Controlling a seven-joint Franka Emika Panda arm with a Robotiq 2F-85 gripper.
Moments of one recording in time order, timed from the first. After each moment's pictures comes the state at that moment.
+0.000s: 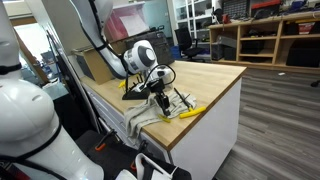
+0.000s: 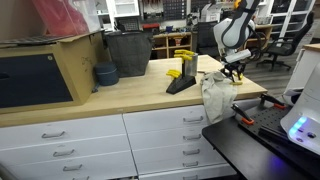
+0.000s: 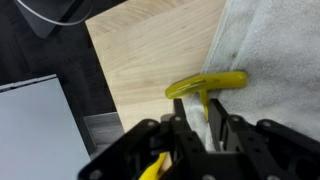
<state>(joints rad) 0.02 0.25 -0.21 -2.52 -0.52 2.52 0.91</state>
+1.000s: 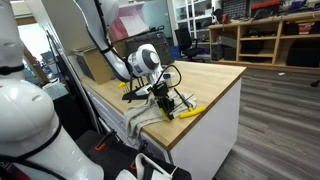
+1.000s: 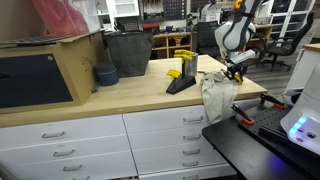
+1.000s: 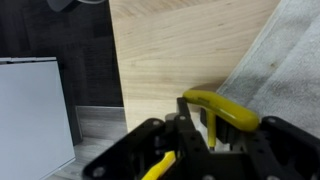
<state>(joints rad) 0.02 0.30 -0.24 -2.49 -0.55 2.51 0.72</state>
